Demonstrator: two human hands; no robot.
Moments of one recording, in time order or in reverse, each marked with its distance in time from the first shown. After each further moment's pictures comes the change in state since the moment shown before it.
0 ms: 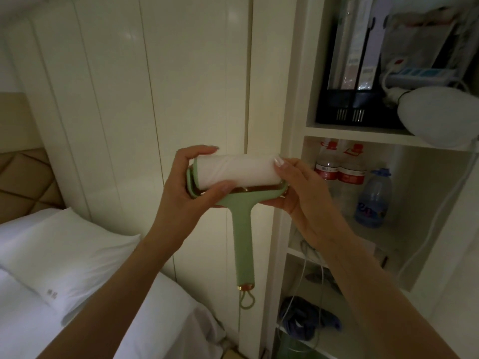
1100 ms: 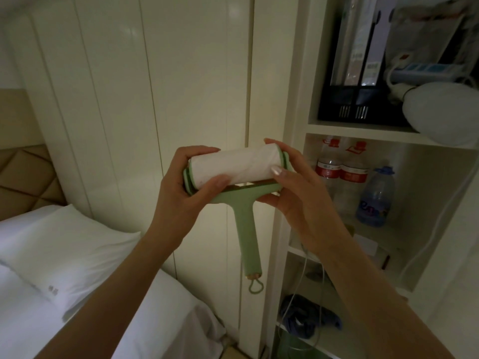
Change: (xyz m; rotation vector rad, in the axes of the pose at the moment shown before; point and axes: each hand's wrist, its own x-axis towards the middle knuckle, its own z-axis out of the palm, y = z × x) left_hand 0.003 -0.005 0.000 0.082 0.029 0.065; right_hand 0.000 0.007 -0.002 0.085 -0.150 -0.094
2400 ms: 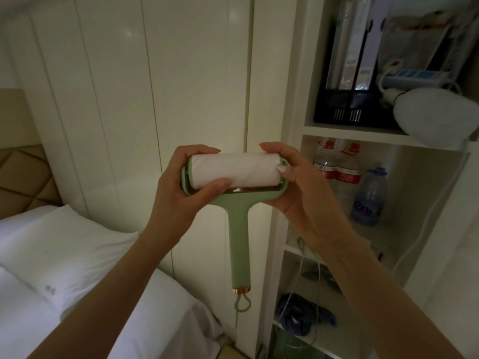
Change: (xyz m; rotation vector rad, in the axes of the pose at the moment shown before) left_hand -0.006 0.012 -0.009 0.036 -0.006 0.042; right_hand -0.012 -0.017 0.018 -0.005 0.012 0.036
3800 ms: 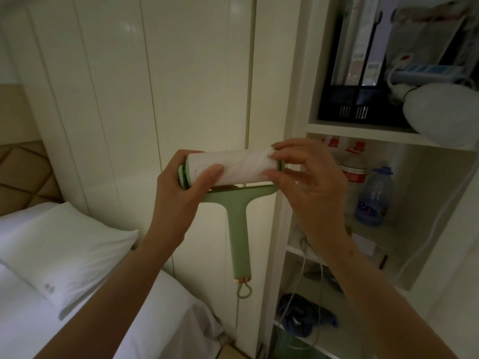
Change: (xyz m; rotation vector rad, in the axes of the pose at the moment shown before) left_hand 0.004 -0.017 0.010 -0.048 0.143 -0.200; right_hand 0.014 0.015 -0.016 -0.856 0.255 -0.743
